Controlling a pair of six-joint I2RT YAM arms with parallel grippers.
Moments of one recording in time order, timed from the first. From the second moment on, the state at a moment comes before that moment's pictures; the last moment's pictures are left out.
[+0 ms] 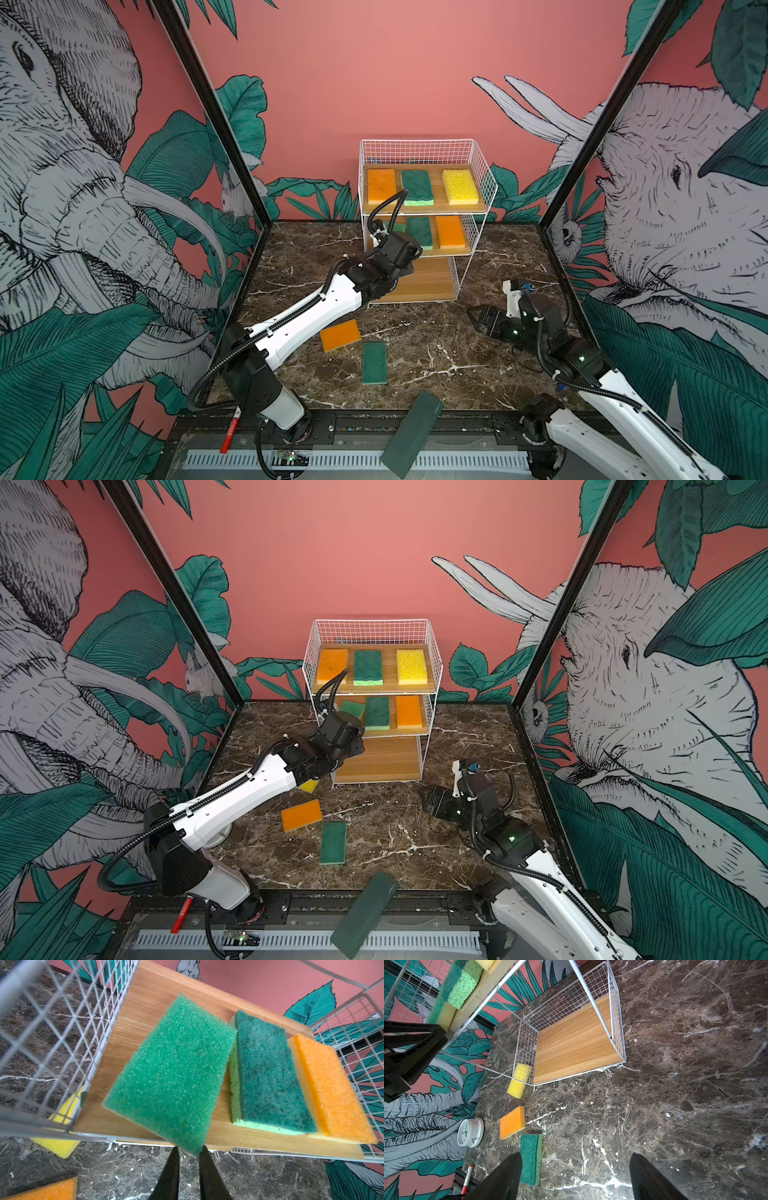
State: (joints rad) left arm -0.86 1.54 1.48 -0.65 -0.50 -0.88; right arm 0.55 0.70 0.75 -0.66 -0.03 0.74
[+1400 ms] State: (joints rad) left arm -0.81 1.48 1.44 -0.56 -0.46 -0.75; right arm 0.55 0.73 0.77 -0.66 -0.04 0.73
